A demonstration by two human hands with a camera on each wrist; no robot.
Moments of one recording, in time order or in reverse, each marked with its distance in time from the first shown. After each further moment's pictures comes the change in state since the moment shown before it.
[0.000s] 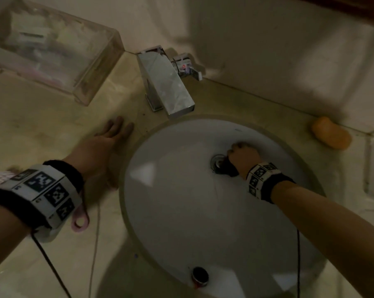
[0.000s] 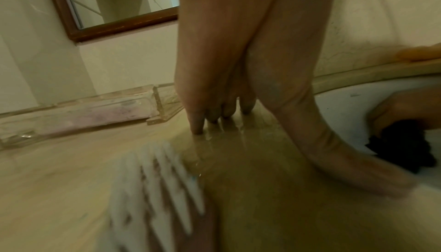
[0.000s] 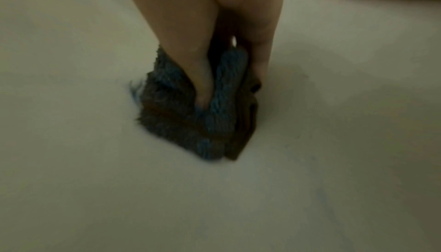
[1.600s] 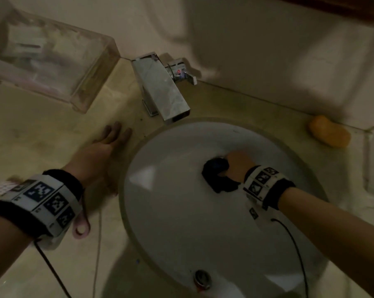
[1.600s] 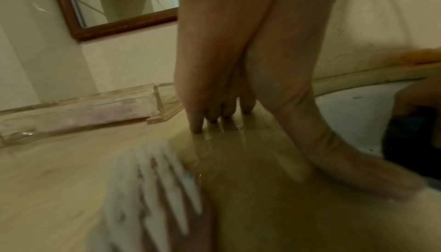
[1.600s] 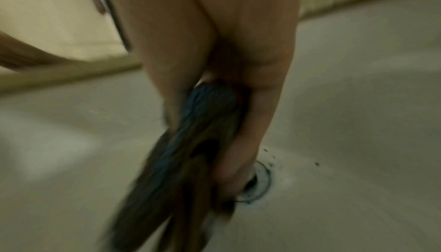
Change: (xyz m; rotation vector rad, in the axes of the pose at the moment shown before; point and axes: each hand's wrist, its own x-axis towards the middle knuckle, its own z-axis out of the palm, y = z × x) left_hand -0.001 0.002 -0.002 0.005 -0.010 0.002; right_hand -0.009 -0.012 -0.009 0.627 -0.014 0.034
